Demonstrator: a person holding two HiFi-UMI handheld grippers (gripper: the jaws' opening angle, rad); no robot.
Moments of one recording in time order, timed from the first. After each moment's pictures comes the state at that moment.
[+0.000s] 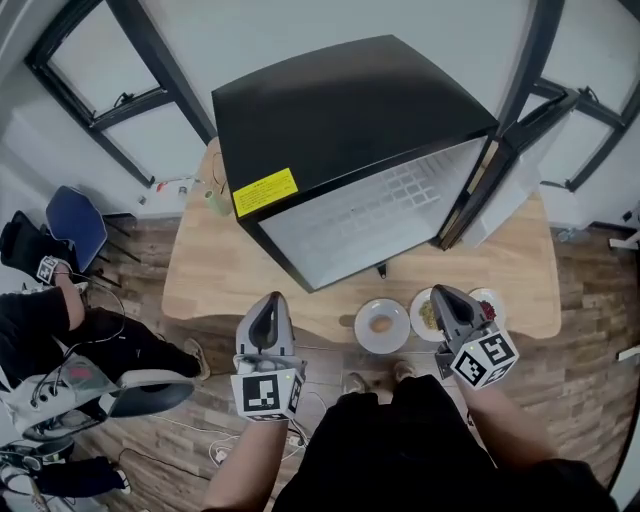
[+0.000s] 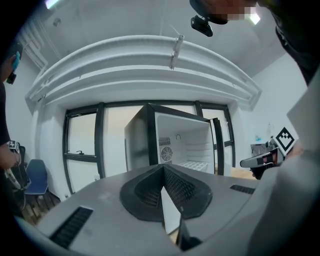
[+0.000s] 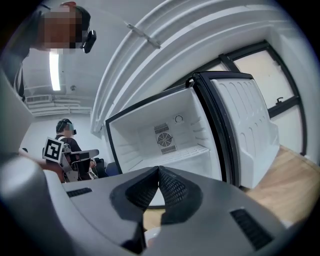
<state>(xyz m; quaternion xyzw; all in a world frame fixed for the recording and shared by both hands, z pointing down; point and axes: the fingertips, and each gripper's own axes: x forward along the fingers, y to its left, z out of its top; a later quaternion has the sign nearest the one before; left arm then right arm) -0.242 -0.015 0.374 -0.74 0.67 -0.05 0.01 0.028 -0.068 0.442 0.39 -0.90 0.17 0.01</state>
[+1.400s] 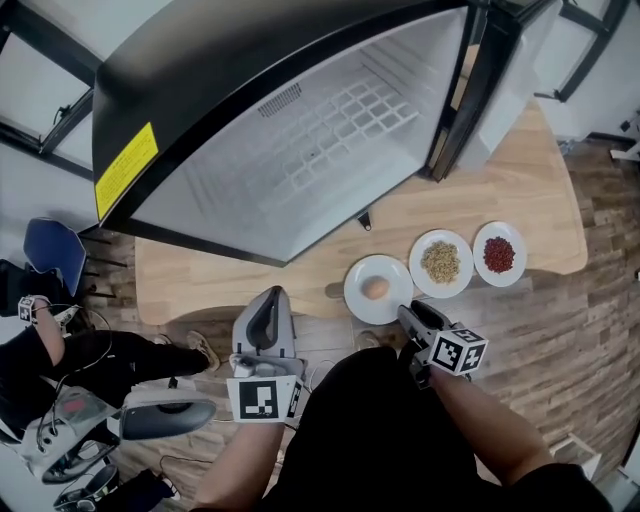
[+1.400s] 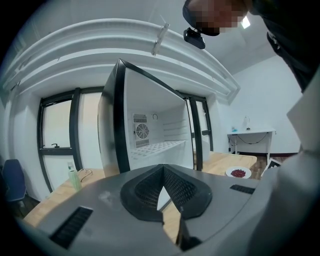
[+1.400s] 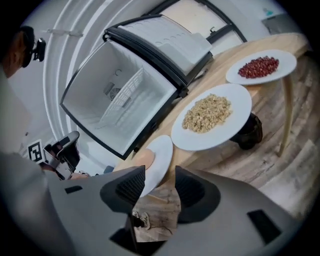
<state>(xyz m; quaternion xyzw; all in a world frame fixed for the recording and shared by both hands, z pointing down) -0.192 -0.026 0.481 -0.81 0.58 -0.11 0.00 0.019 0.025 0.711 0.43 -0.76 0.50 0.02</state>
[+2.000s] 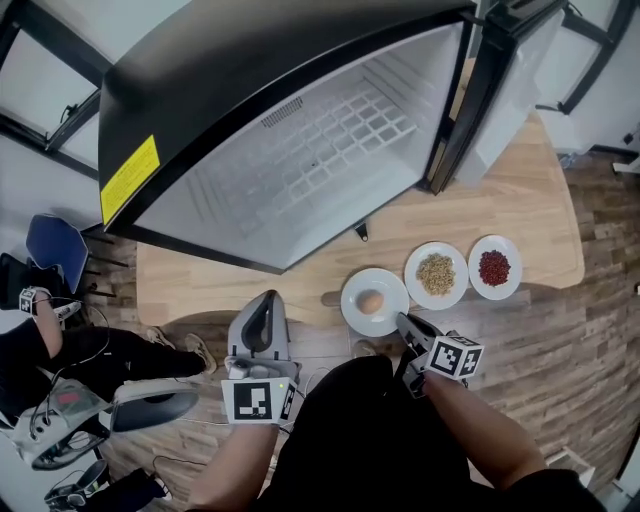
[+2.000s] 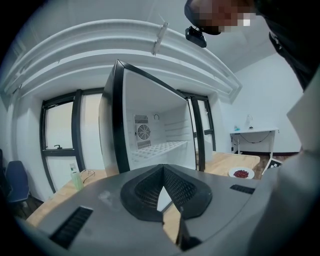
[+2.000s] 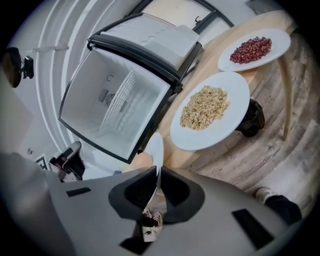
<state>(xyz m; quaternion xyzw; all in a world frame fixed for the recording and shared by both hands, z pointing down) -0.190 -0.031 0.477 -0.80 0.59 -0.11 0.00 0.018 0.021 0.707 0.40 -0.73 0.55 -0.01</state>
